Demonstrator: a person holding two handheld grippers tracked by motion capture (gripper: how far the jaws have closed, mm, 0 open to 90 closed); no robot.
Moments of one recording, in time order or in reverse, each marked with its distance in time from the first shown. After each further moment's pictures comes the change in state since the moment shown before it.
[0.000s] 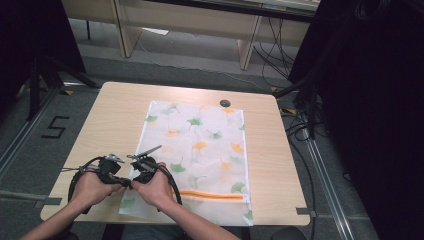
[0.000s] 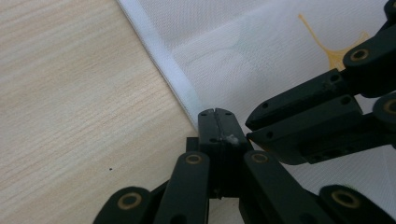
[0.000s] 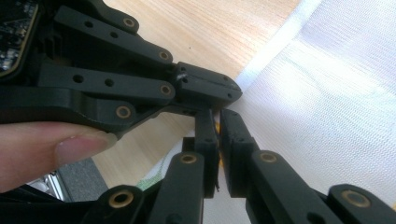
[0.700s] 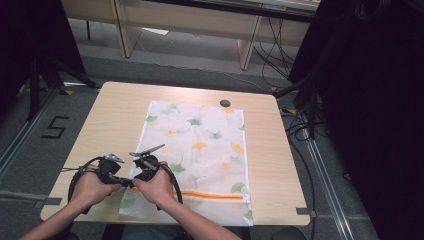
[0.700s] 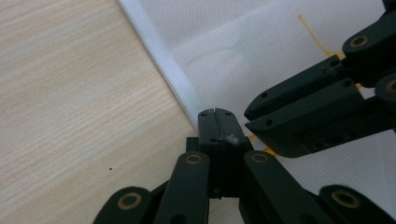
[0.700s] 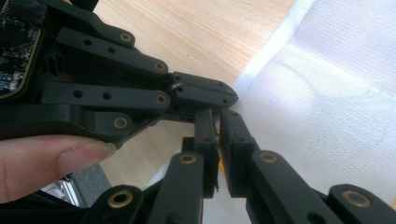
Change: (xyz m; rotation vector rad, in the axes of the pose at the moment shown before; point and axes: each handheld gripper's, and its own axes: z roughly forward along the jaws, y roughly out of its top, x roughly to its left) left arm 0.001 0.000 -0.001 0.007 -0.005 0.009; right arm -0.004 0.002 -0.003 0.004 0.009 0.090
